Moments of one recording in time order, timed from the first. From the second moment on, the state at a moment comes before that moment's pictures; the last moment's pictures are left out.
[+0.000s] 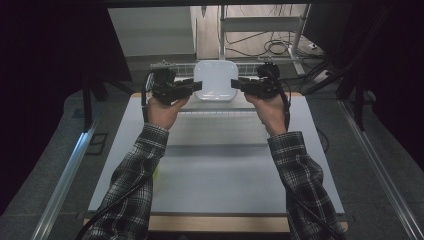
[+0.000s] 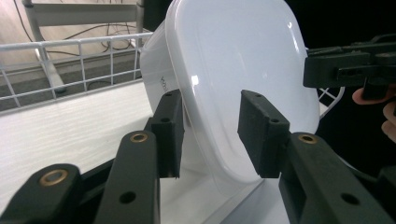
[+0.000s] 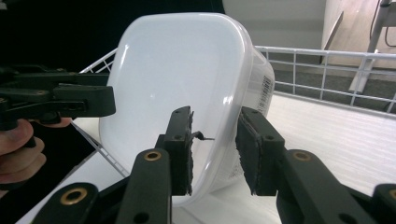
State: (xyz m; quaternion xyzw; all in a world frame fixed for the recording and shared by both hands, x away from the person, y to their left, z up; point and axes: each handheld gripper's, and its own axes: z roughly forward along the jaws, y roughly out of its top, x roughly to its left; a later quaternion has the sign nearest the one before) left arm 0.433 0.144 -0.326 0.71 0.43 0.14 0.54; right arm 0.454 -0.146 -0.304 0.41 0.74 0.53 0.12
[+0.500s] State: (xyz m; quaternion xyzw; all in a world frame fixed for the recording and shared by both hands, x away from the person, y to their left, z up) left arm 0.437 0.137 -0.327 0.71 0.43 0.16 0.54; right arm 0.466 -0.140 -0.307 0.42 0.73 0.51 0.18
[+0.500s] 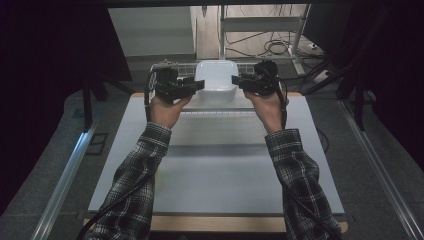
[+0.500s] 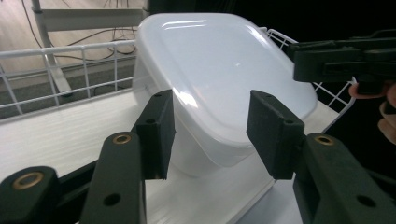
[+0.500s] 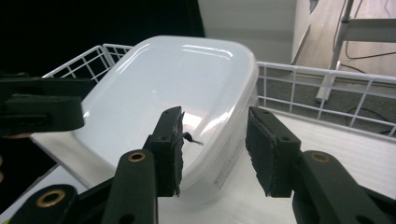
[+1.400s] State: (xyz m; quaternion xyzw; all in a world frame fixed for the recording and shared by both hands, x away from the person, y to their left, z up) left arm 0.397 0.141 -0.329 0.75 0.39 0.17 0.51; right arm 0.442 -0.164 -0.307 0.38 0.73 0.54 0.17
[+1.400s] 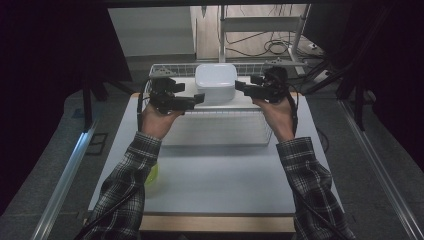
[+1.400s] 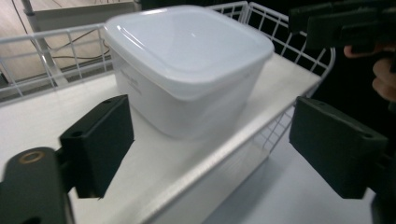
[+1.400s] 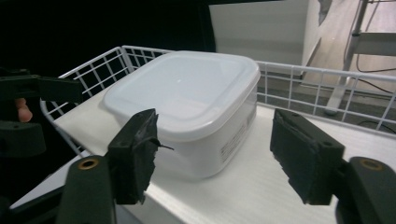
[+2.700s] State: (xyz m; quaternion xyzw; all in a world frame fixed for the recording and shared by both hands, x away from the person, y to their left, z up) left arm 0.295 0.156 -0.431 0.79 0.34 0.19 0.48; right arm 0.358 -0.187 -0.400 0.32 0.79 0.50 0.15
